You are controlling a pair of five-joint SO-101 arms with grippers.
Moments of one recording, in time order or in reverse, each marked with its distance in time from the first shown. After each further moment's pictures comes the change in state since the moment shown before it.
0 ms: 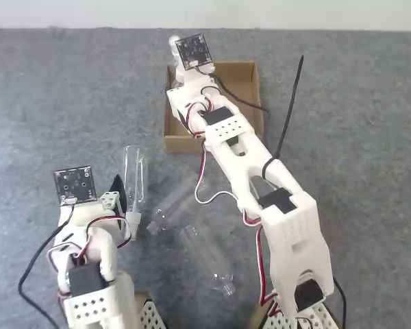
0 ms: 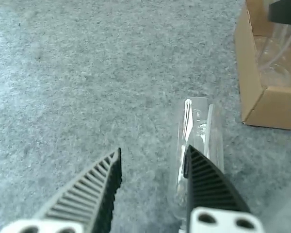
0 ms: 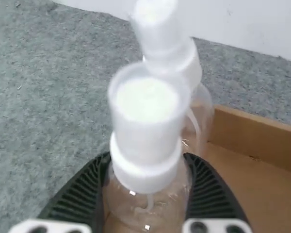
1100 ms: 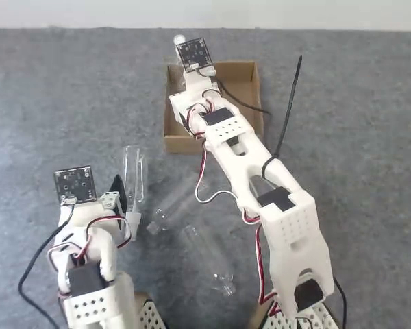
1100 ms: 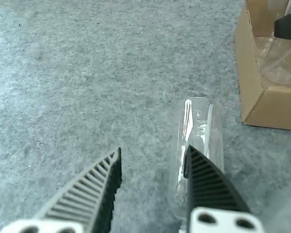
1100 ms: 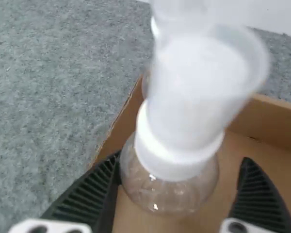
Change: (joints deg) left arm 0.0 0.0 0.0 0.0 -0.1; right arm 0.4 1.1 -0.5 3.5 0.0
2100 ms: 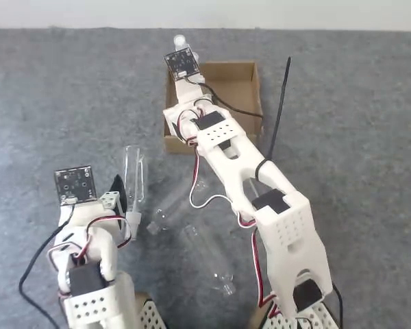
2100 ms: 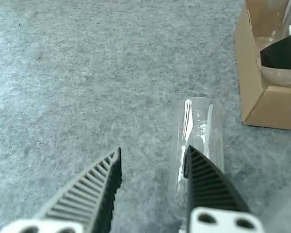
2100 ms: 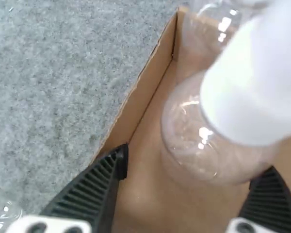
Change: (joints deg) left arm 0.0 0.0 0.0 0.0 0.0; right arm -2.8 0.0 0.0 7.7 0.0
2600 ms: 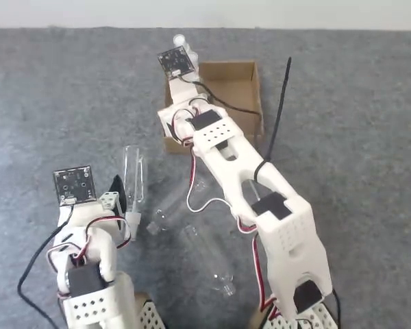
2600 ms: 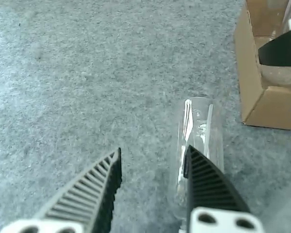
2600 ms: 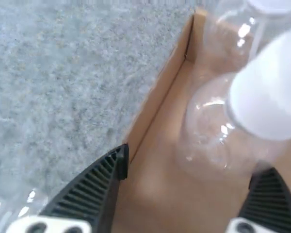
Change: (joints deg) left arm 0.0 0.0 0.0 0.0 0.0; right arm -1.4 -2.9 0.0 4.2 0.0
